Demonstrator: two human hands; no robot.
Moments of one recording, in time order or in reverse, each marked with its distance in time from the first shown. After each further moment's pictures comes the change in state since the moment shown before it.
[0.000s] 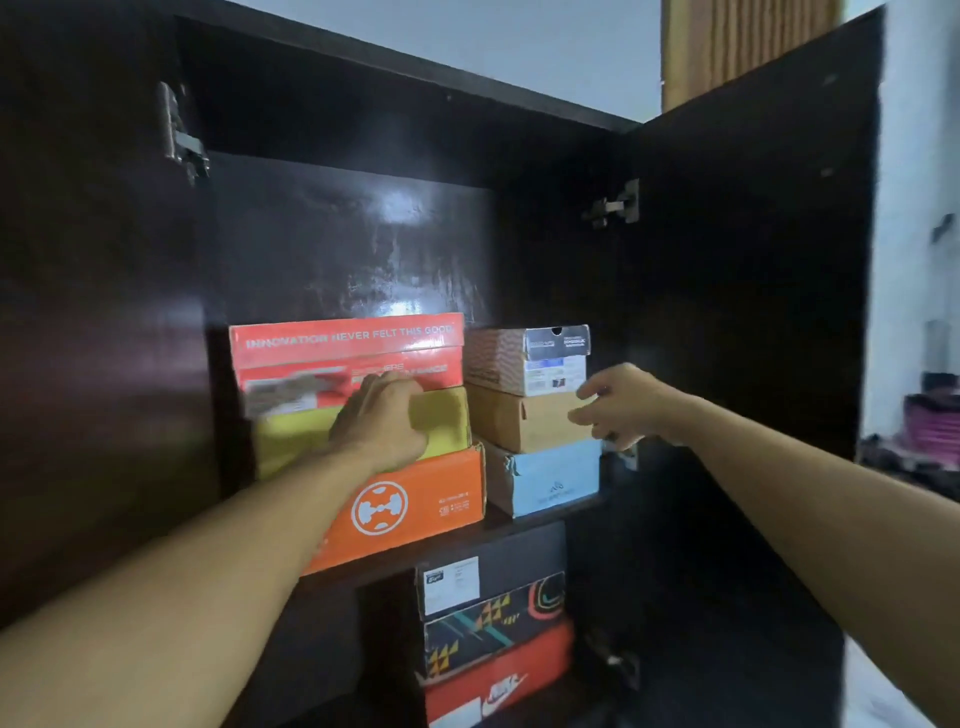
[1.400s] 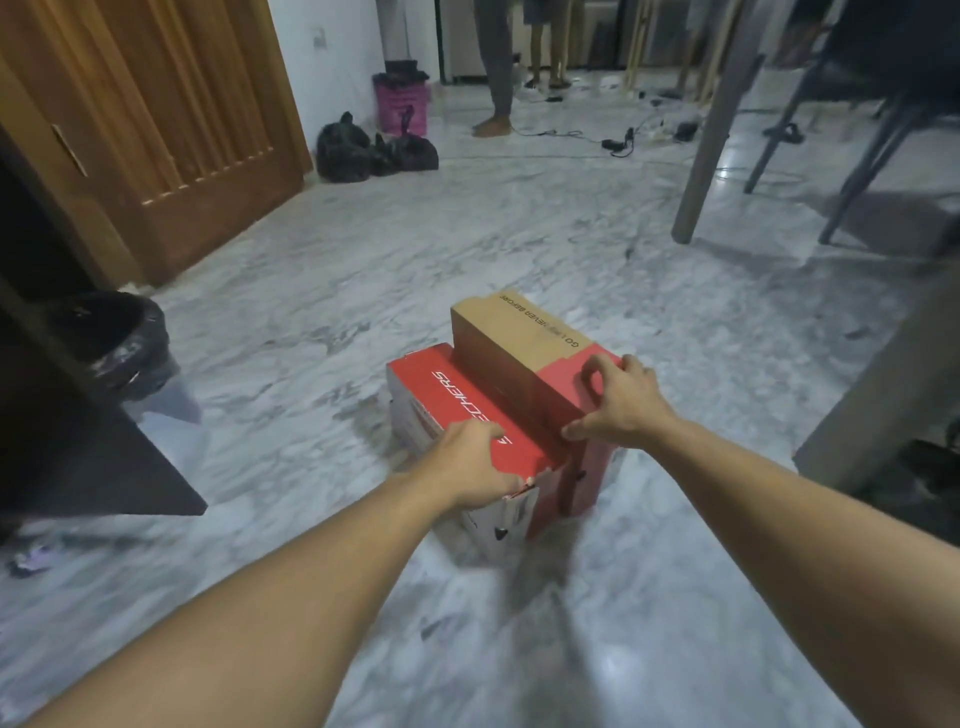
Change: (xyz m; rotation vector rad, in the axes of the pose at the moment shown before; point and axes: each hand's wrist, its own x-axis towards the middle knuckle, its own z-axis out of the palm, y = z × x) left_hand -0.387 0.564 0.456 -0.450 -1.151 0.650; right_hand -0.455 0.652 -0.054 -0.282 0.268 1.046
